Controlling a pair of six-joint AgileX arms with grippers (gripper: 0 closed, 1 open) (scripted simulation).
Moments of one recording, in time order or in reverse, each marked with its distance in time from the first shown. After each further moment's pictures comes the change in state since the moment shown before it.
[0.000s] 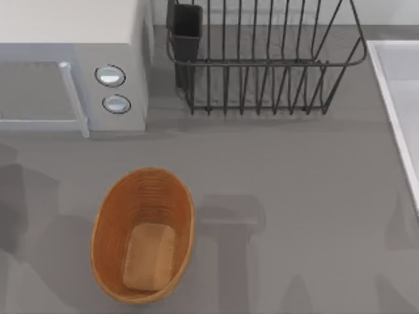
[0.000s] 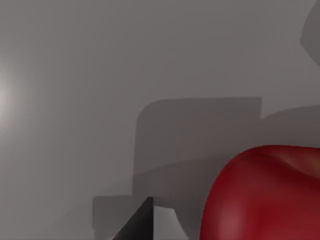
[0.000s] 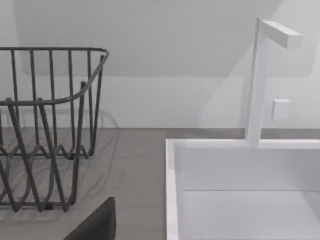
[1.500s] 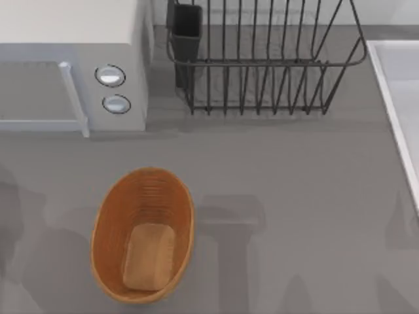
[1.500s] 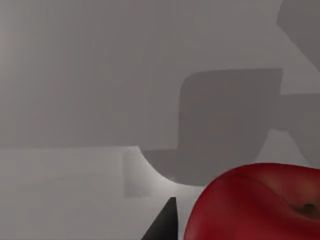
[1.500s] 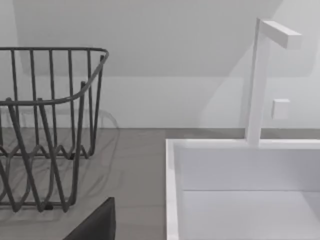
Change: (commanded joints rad) left arm 0.109 -0.091 0.054 -0.243 -0.057 -0.013; right arm 0.000 0.000 0.000 0.000 0.000 0.000
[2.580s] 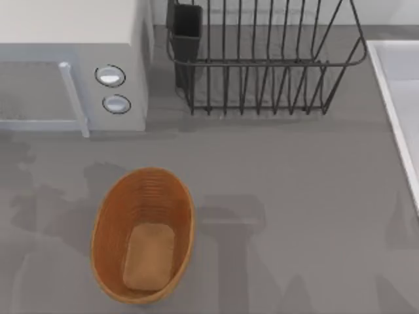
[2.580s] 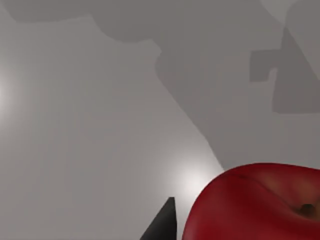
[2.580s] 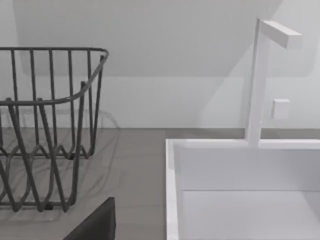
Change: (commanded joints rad) left arm -0.154 -0.092 0.367 -0.367 0.050 -0.054; right arm 0.000 0.000 0.000 0.000 0.000 0.000
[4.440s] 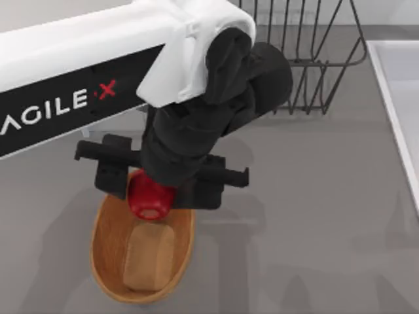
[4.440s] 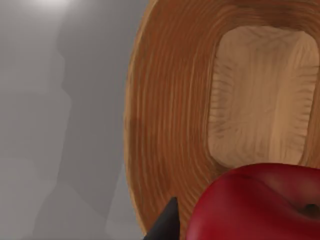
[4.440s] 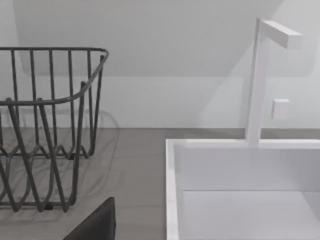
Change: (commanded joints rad) left arm -1.170 0.078 0.058 -0.208 -0.471 -1.587; right arm 0.000 0.000 0.000 0.000 0.000 0.000
